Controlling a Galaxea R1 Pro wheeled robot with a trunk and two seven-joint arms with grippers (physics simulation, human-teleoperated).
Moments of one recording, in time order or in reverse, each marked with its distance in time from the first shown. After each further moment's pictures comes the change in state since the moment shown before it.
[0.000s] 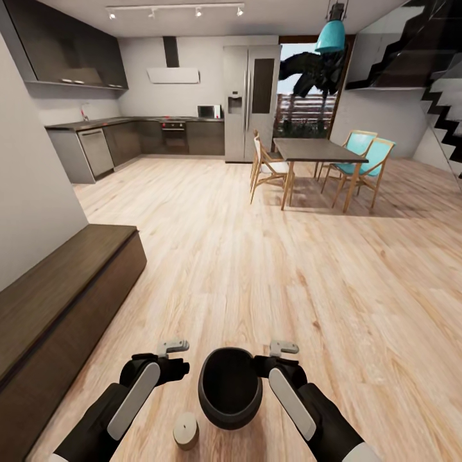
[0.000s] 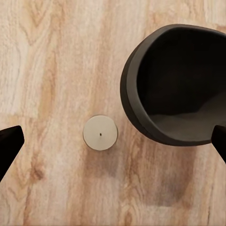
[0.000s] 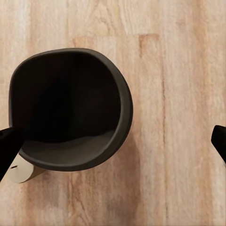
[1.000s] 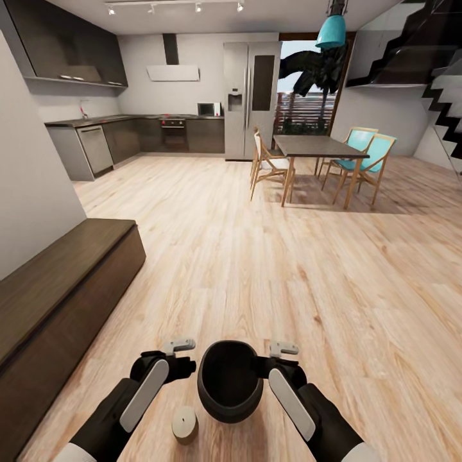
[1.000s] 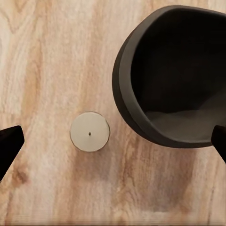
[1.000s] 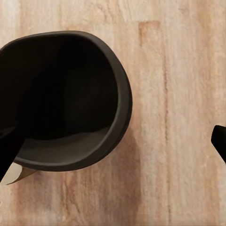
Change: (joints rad) left arm -0.038 -0.041 -0.015 0.086 0.003 -0.035 -0.004; right arm 0.000 0.003 -0.003 0.009 0.001 -0.002 -0.001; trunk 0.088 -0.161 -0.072
